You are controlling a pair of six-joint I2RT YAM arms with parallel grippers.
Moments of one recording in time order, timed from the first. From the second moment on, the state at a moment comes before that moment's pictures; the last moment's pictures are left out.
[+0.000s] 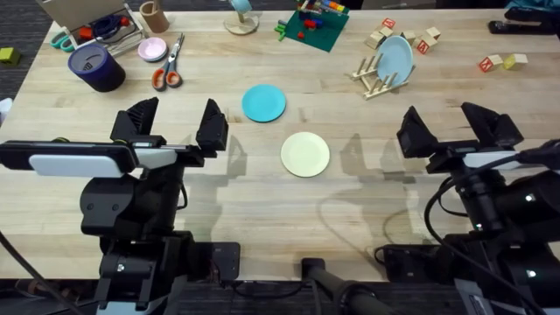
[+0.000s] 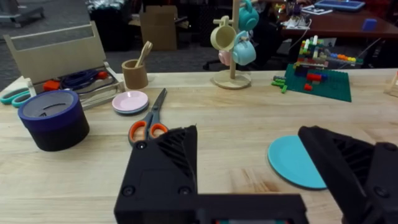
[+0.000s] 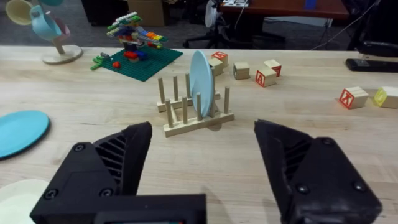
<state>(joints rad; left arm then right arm) 0.00 0.00 0.01 -0.02 0.01 -0.01 0.00 0.00 0.01 -0.10 -0.04 0.00</state>
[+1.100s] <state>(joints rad) 0.00 0.19 0.40 -0.30 -0.03 -0.01 0.00 0.28 0.37 -0.24 -0.05 0.06</state>
